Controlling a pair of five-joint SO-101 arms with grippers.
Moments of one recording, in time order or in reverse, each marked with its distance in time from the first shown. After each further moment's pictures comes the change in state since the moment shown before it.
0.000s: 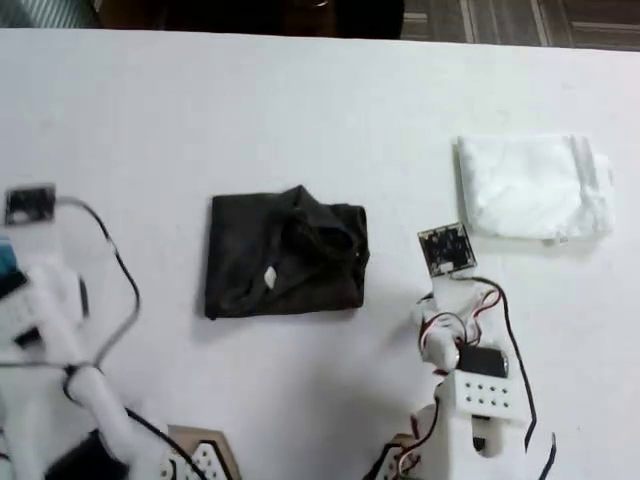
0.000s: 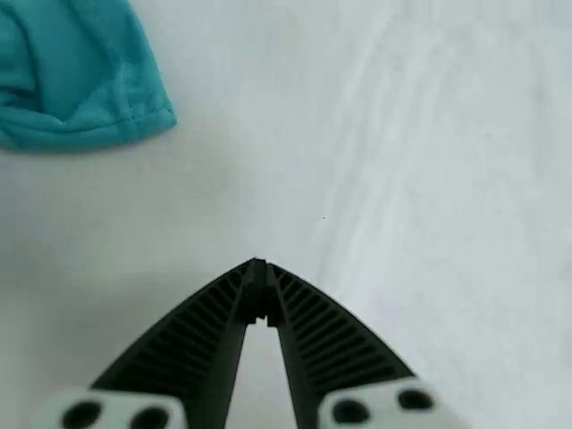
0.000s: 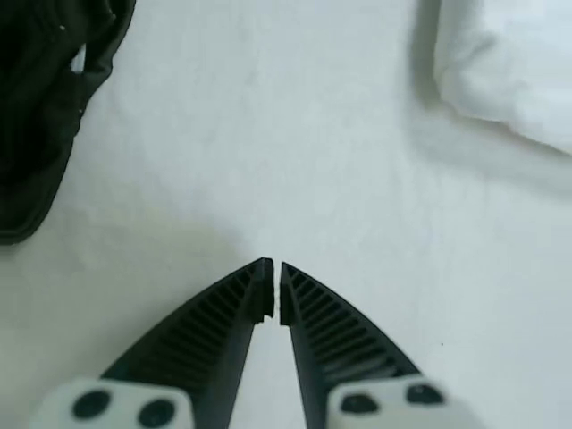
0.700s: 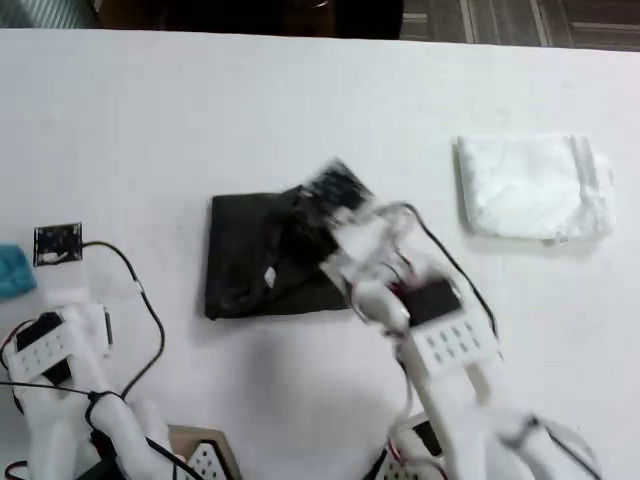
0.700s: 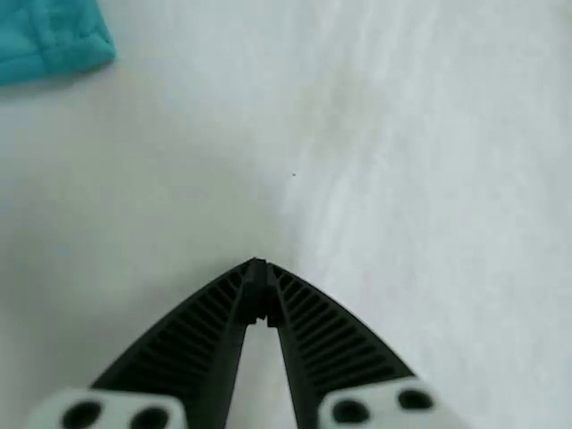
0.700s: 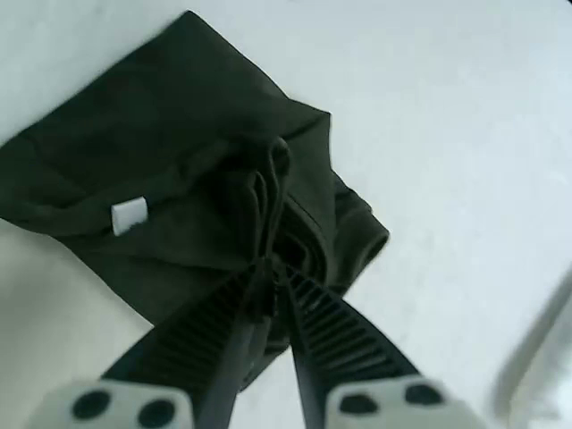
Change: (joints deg) left arm -0.1 -5.1 14.0 -9.2 0.0; right arm -31.9 25.9 -43.8 14.3 0.0
